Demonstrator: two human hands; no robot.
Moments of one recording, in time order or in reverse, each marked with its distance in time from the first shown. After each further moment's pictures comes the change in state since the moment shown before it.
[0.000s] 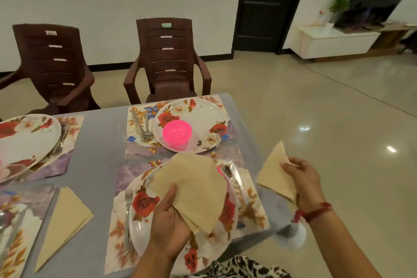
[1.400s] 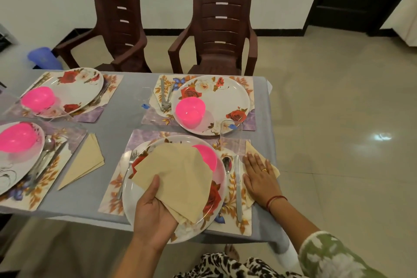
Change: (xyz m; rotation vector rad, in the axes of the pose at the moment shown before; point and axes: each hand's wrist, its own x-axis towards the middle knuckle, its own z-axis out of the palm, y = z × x) left_hand 0.006 -0.065 0.015 -0.036 0.029 0.206; right_hand 0.150 0.124 0.044 -1.385 -0.734 -0.916
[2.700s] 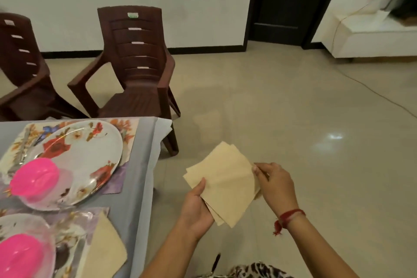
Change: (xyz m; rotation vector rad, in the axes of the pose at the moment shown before) left_hand 0.358 -0.297 0.235 -0.047 0.453 -0.282; right_hand -0.018 0.366 -0.210 0.617 0.336 0.444
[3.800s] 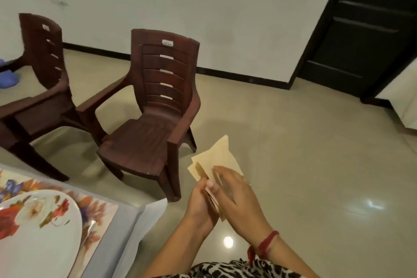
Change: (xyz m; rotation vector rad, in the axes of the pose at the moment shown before) left_hand 0.255 0.222 0.179 0.044 0.038 0.411; right_hand 0.346 -0.156 0.049 0.134 -0.432 -0.443
